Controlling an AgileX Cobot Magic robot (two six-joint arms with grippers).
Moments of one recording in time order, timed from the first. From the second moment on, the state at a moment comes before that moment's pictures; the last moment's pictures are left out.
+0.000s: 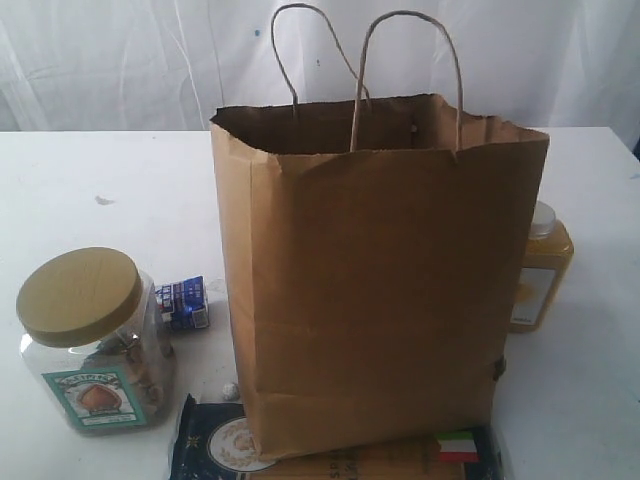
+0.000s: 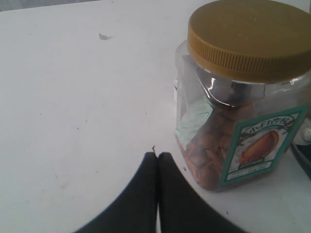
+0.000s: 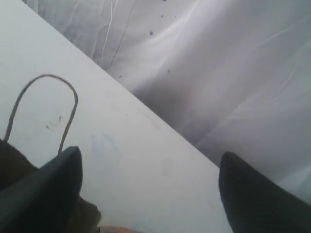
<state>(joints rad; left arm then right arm) -0.36 0.05 0.02 0.27 0.38 -0.28 0.42 1.46 -1.78 -0.01 0.89 -0.39</state>
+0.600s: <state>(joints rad) -0.36 0.05 0.02 0.27 0.38 -0.28 0.26 1.64 -1.70 0.33 1.06 -0.57</state>
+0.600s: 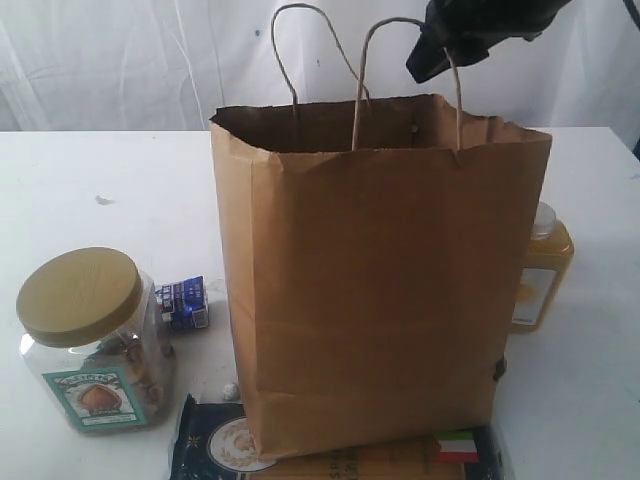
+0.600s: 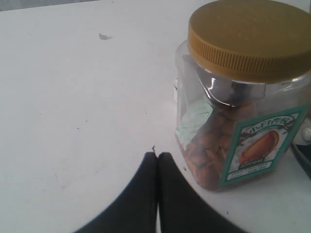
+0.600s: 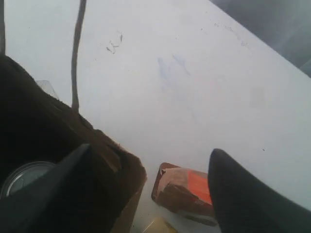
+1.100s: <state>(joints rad) -0.36 0.05 0.02 0.27 0.38 -0.27 0.26 1.68 -1.70 0.32 1.11 -0.65</state>
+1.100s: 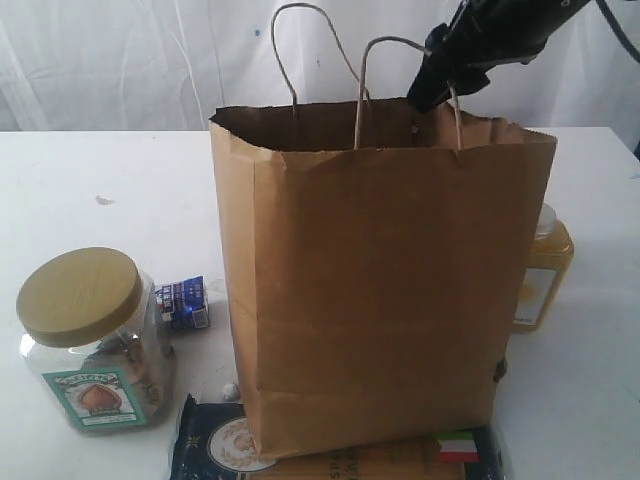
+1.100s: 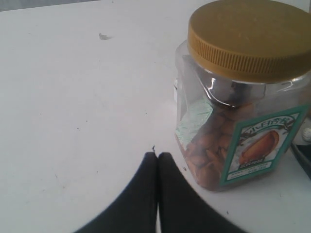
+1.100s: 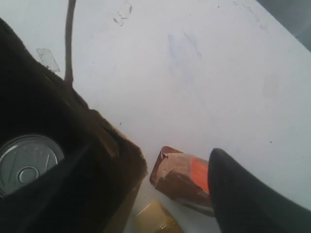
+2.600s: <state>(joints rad) -0.36 0.05 0.02 0.27 0.38 -0.27 0.38 1.82 -1.85 0.42 0.77 -0.70</state>
